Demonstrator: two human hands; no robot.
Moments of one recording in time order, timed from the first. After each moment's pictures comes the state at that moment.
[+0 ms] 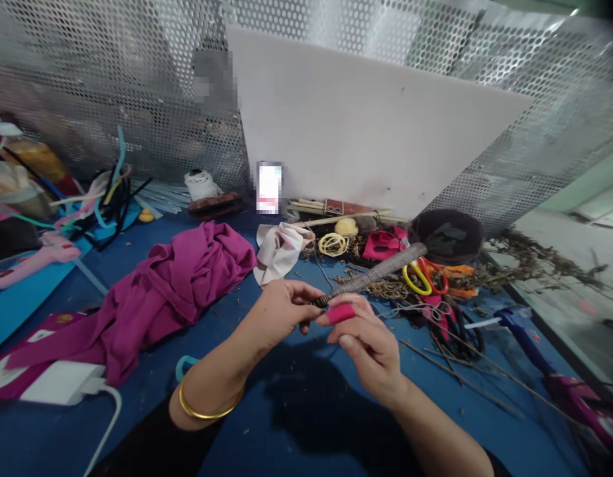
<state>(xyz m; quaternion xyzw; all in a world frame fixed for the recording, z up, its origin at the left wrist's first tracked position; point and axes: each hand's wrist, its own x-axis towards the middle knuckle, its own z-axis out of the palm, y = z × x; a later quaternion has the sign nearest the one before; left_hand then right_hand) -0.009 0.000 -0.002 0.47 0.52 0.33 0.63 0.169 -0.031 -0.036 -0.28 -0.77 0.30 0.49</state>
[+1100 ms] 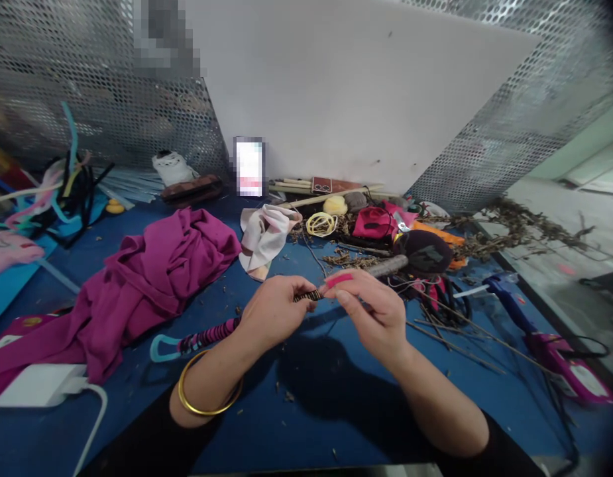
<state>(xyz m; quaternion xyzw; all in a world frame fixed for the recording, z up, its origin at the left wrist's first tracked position) 0.002 -0.006 -0.029 0.66 0.57 0.24 0.42 0.179 -0.023 -0.023 -0.36 -0.74 0.26 0.50</state>
